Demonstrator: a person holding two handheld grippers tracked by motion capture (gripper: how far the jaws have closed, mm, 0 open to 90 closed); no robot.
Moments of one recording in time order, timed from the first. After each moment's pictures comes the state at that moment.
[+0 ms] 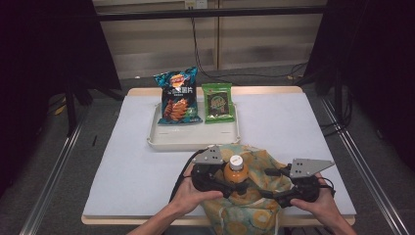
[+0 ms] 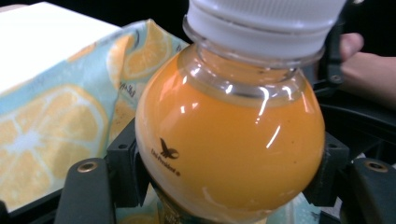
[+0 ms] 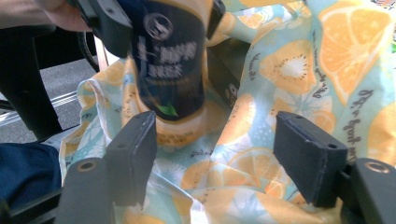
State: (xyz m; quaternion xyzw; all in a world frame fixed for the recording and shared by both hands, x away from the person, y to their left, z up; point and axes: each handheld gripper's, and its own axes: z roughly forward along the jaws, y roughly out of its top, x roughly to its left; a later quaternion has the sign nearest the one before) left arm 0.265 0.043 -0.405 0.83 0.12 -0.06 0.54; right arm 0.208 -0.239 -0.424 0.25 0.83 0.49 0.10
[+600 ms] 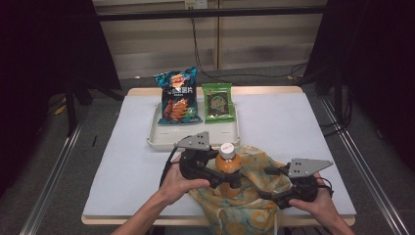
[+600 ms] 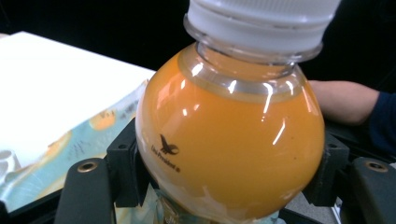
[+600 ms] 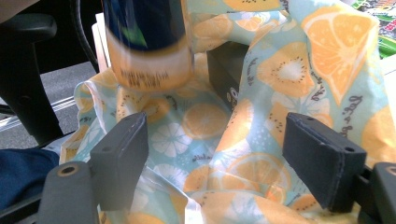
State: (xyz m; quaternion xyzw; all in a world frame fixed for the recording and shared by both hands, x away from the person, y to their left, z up) left arm 0.281 0.067 -0.364 0.81 0.09 -0.10 0.57; right arm 0.209 -0.236 -0.425 0.25 0.82 0.50 0.09
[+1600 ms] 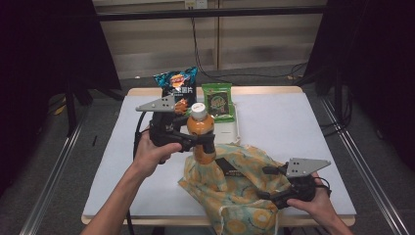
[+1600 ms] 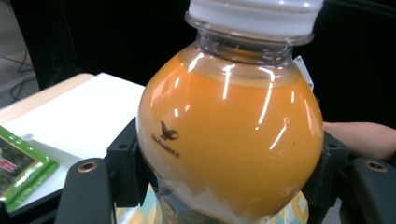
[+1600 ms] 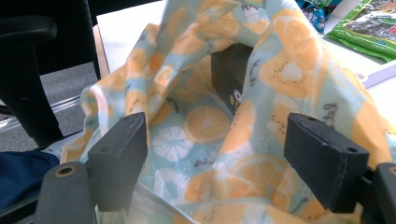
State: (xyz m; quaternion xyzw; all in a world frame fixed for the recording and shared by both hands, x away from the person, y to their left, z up) left arm 0.327 0.122 -0.300 0.79 0.13 -0.04 0.60; right arm 0.210 -0.232 -0.424 0.25 0.82 0.50 0.09
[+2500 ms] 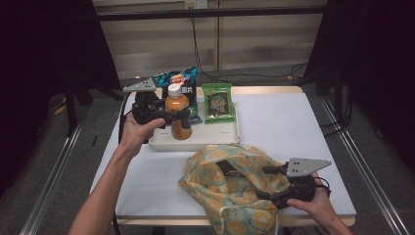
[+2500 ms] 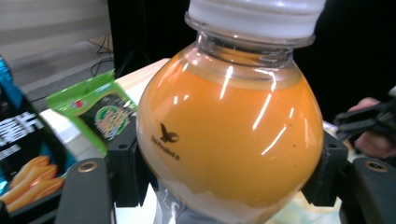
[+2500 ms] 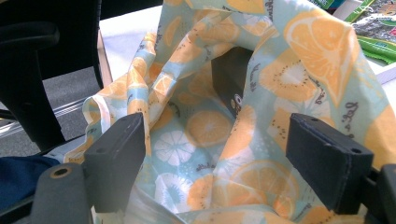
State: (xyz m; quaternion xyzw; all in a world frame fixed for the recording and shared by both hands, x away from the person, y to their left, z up) left arm 0.404 0.172 -0.325 0.79 0.22 0.03 0.56; right arm 0.210 -0.231 -0.424 0.26 0.82 0.51 0.09
